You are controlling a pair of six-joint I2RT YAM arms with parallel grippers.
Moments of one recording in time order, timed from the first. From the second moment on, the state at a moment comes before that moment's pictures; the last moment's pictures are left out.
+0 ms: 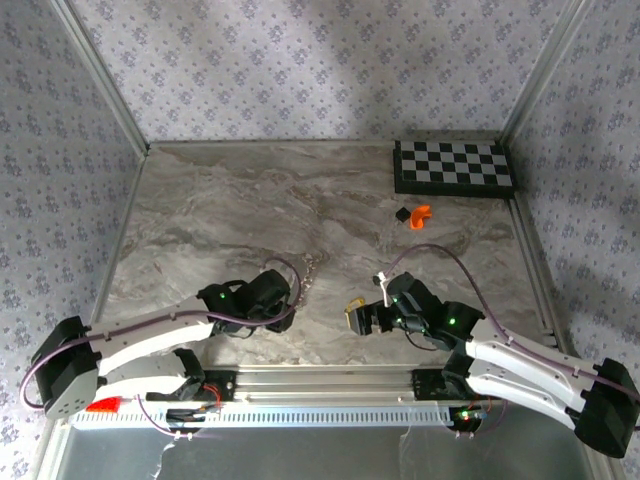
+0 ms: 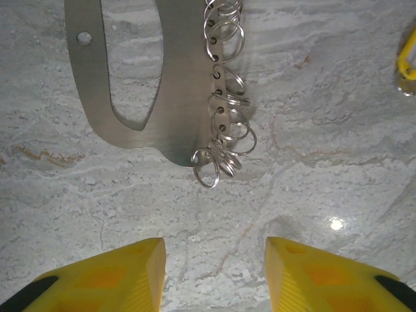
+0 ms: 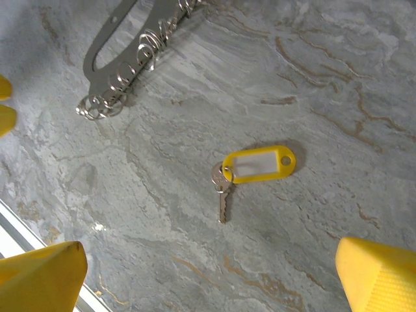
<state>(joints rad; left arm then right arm) -1.02 1.11 0.63 -0.60 -0.12 -0.63 0.90 0.78 0.43 -0.42 -0.03 0.54</state>
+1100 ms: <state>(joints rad) -1.03 1.27 0.63 -0.49 -0.14 -0.61 0.90 0.75 0.47 -0.49 0.01 0.51</state>
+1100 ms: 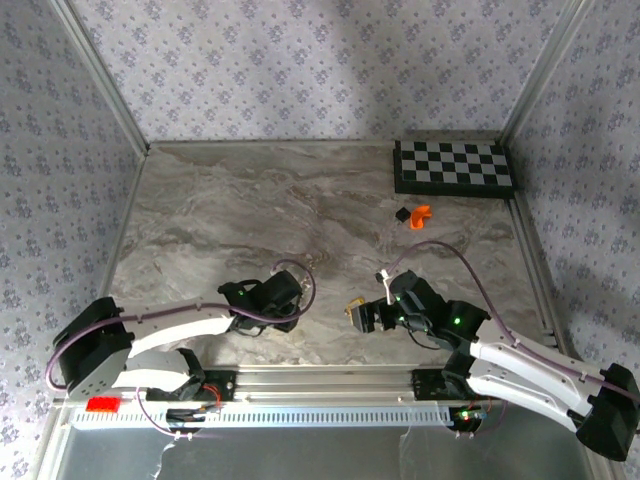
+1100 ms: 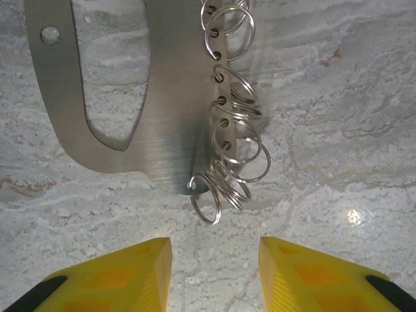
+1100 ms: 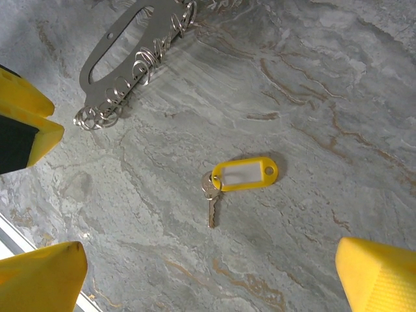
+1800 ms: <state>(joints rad) -1.03 1.35 0.63 -0.47 -0.19 -0.59 0.89 0.75 0.48 -0.51 0.04 0.51</state>
